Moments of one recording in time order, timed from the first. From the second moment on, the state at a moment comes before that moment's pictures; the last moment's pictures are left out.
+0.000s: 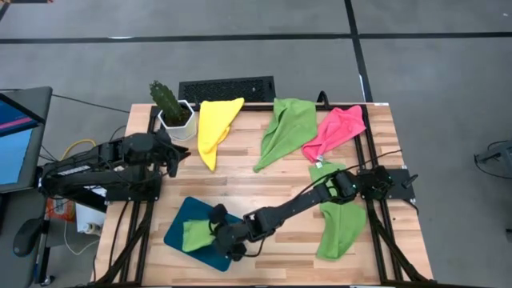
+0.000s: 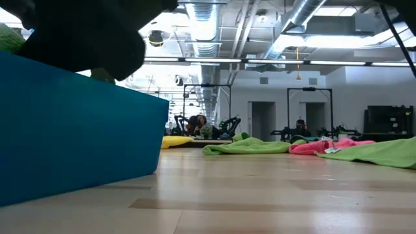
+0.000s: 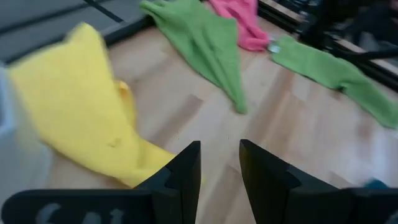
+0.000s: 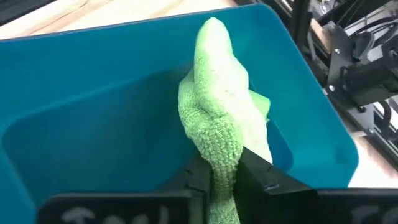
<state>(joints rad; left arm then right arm) 0.23 0.39 0.57 -0.69 -0.11 -0.41 0.40 2.46 2.06 -0.32 0.24 -0.52</state>
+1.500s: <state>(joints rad) 0.03 0.86 0.65 -0.34 -0.22 -0.21 0.08 1.83 1.64 -1.10 0.43 0.03</state>
